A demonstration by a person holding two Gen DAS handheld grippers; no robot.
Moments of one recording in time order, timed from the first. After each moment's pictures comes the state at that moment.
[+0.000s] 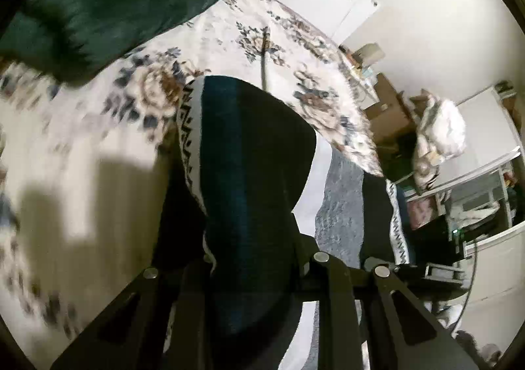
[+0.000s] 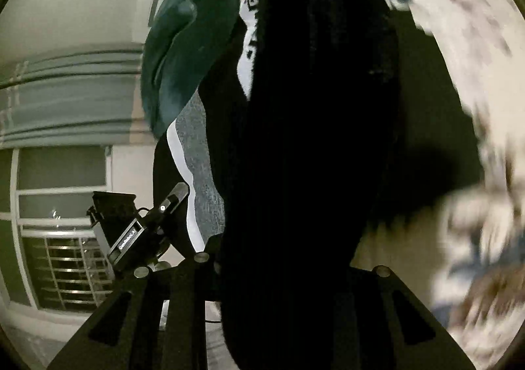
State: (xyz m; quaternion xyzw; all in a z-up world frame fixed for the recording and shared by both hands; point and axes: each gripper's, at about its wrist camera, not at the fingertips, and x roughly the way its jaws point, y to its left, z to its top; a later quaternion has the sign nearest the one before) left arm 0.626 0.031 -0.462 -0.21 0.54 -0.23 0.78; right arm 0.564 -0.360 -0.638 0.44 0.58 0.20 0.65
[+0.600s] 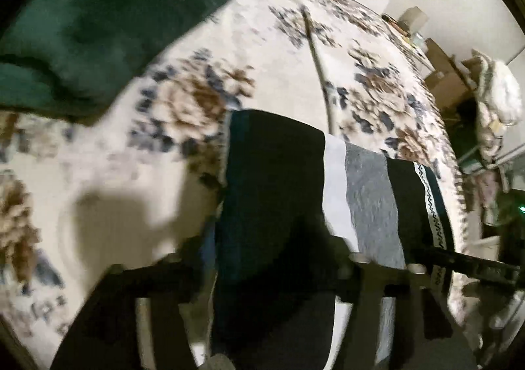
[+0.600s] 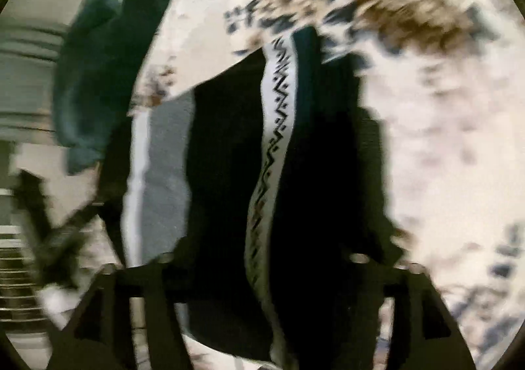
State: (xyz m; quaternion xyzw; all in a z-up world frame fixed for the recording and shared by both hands) left arm 0.661 0.018 -0.485 -0.07 0.57 -0.14 0.81; right arm 0.602 -0.340 -0.635 0.21 0.65 0.03 0.73
